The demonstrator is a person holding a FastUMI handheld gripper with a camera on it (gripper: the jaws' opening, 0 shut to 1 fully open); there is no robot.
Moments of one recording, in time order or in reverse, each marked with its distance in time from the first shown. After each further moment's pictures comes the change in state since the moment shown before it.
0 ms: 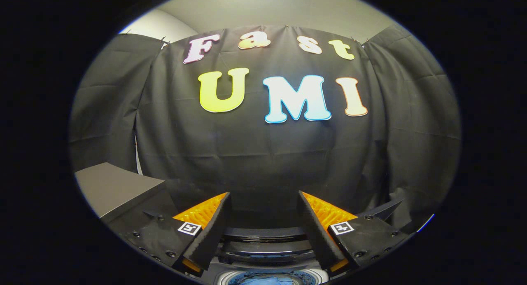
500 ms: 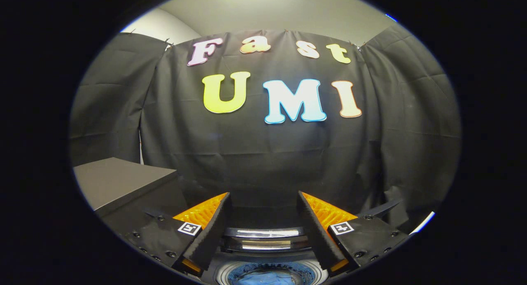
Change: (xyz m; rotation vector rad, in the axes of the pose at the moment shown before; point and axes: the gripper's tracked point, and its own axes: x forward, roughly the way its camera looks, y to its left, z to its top) arm -0.039 0.001 -0.015 -0.009 -0.011 -0.005
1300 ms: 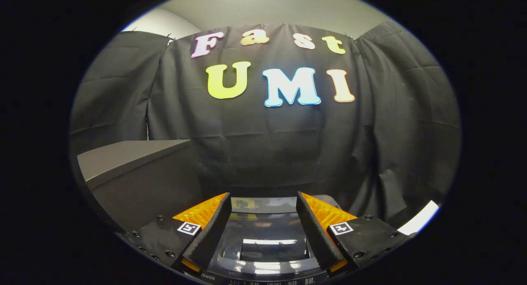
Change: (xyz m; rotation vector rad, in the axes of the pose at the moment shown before) arm -0.083 -0.001 -0.065 0.021 0.095 0.010
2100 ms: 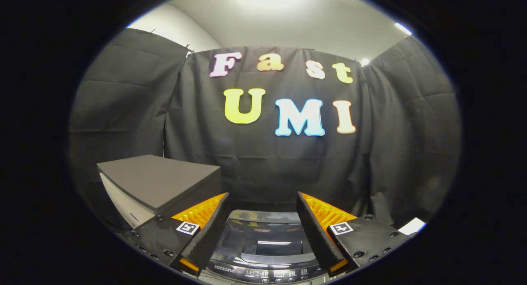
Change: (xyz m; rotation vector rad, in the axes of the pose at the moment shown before) arm -0.119 0.048 0.098 -0.100 -0.163 0.011
